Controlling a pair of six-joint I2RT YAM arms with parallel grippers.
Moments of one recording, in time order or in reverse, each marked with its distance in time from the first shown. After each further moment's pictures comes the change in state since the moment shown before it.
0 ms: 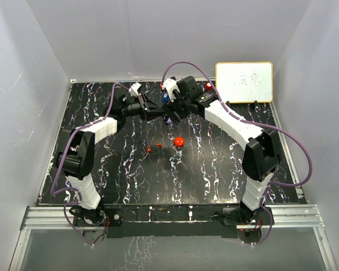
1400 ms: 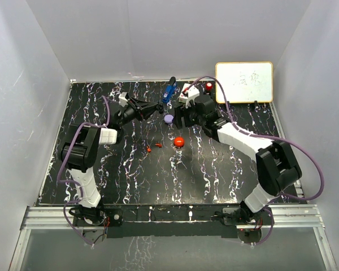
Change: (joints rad) left arm 0.047 0.109 -0.208 0.613 -0.212 -0.485; right arm -0.070 -0.216 -0.550 0.626 -0.031 0.392
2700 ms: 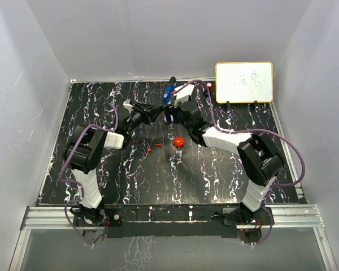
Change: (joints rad) left arm -0.113 0.001 -0.059 0.023 -0.284 -0.116; right arm 0.123 0.161 -0.020 0.416 0.311 -0.083
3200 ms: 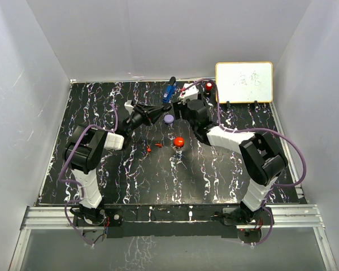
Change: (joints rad) left arm -0.001 0.000 -0.012 0.022 0.041 -0.009; right arm -0.050 -0.007 -0.035 0.063 0.124 -0.053
